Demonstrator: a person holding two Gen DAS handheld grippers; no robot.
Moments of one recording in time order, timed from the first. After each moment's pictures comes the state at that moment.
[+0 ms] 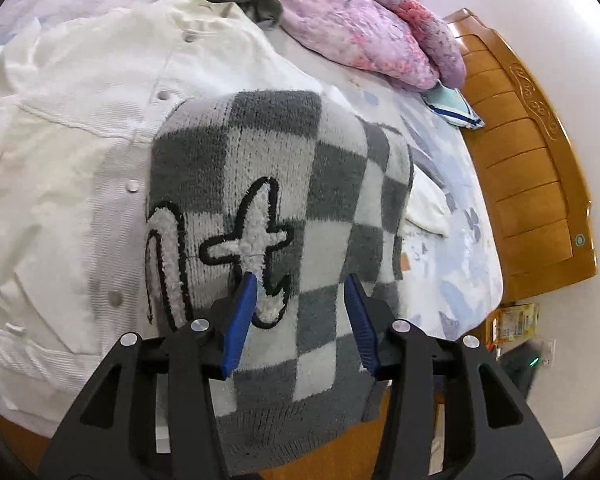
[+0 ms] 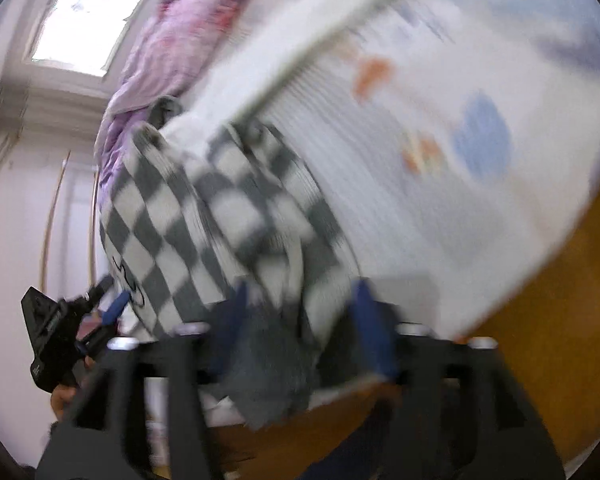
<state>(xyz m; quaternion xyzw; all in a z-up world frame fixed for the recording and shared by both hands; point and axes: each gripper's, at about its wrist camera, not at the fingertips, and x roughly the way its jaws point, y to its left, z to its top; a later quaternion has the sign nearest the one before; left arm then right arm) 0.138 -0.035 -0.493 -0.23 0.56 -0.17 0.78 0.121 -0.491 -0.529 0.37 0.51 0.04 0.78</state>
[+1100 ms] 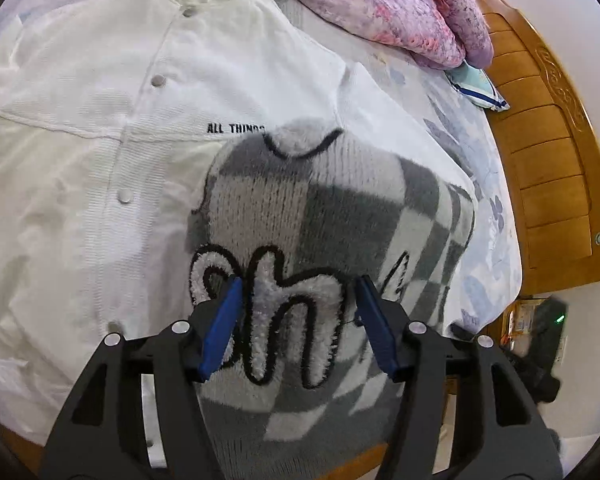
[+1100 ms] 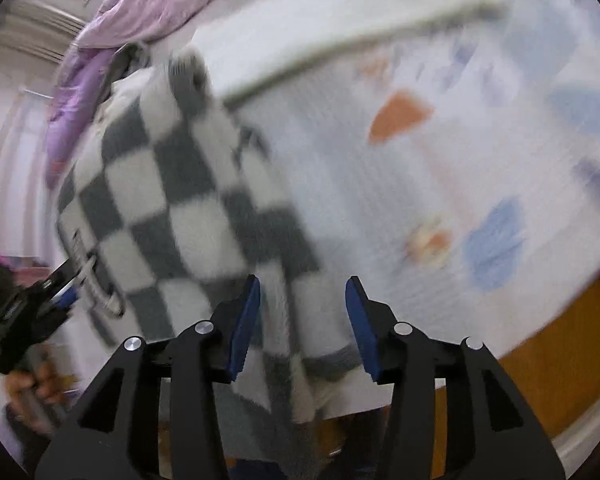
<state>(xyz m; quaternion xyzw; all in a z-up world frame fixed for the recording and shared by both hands) 0.191 -0.039 -0.515 -0.20 0.60 -0.16 0.76 0.199 -0.492 -0.545 0.23 0.60 -0.01 0.76</state>
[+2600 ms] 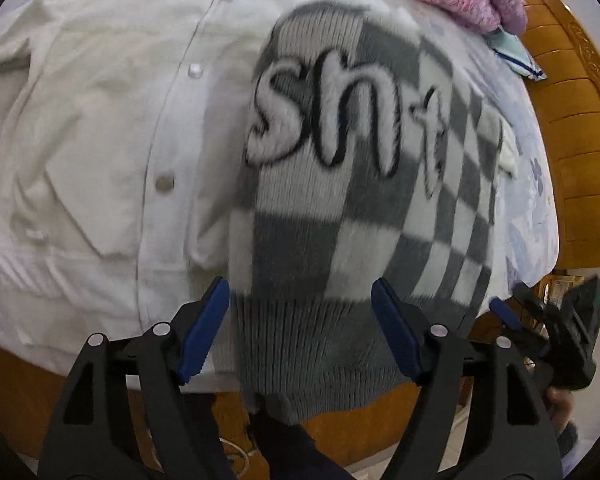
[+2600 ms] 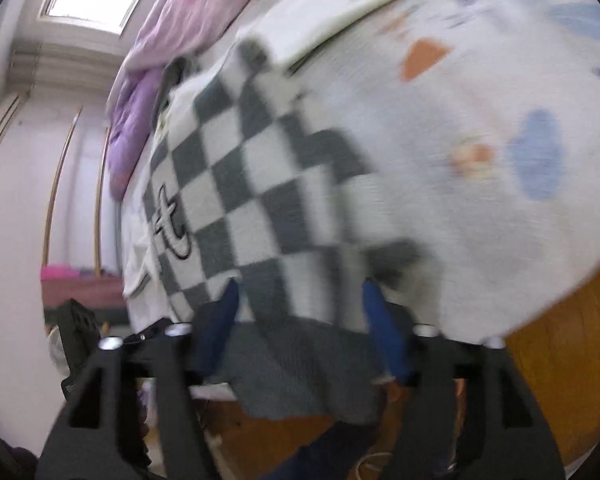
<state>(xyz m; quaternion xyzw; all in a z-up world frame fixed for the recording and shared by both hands) 0.093 -0.039 -0.553 -0.16 0.67 -0.09 0.72 0.116 -0.521 -0.582 0.39 0.57 0.07 0.72</state>
